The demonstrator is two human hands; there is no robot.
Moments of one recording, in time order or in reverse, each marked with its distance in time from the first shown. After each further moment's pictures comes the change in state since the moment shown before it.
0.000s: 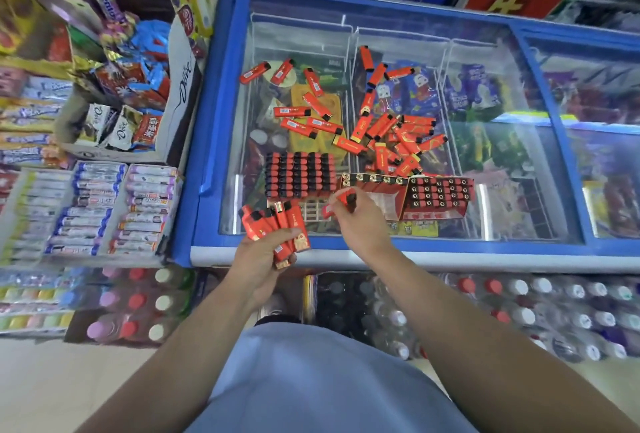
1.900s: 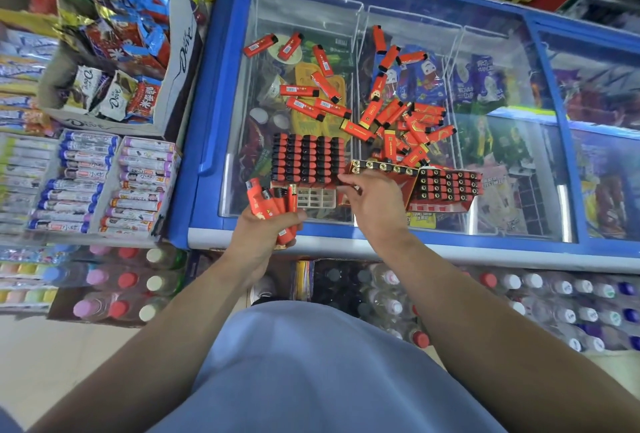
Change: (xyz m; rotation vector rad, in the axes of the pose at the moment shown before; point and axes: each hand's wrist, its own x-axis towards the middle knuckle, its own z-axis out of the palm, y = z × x) left_hand 0.022 0.003 -0.016 0.220 -0.042 0.104; right_hand 0.021 0.011 -0.003 -0.458 0.155 -0.388
